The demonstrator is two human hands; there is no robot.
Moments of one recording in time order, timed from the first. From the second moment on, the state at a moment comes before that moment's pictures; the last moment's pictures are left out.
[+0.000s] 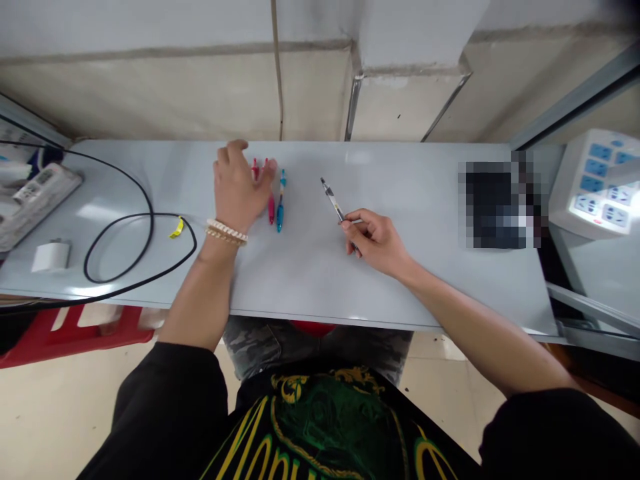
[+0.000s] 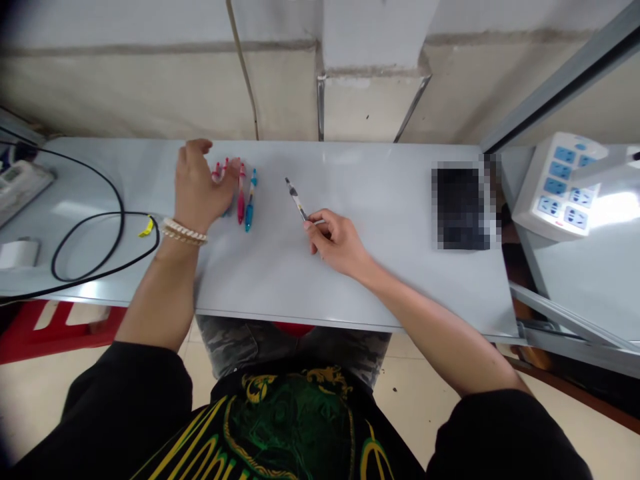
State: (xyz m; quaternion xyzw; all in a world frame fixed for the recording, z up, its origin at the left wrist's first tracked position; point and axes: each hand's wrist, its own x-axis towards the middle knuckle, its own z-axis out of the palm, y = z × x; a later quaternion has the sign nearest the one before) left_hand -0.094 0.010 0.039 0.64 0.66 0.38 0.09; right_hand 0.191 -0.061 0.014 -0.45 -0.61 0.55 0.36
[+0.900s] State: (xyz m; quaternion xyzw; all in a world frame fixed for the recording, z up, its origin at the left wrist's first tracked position) left_hand -0.042 -0.022 0.010 0.76 0.63 0.16 0.05; right_hand 0.346 -0.066 0.008 -0.72 -0.56 0.05 0.40
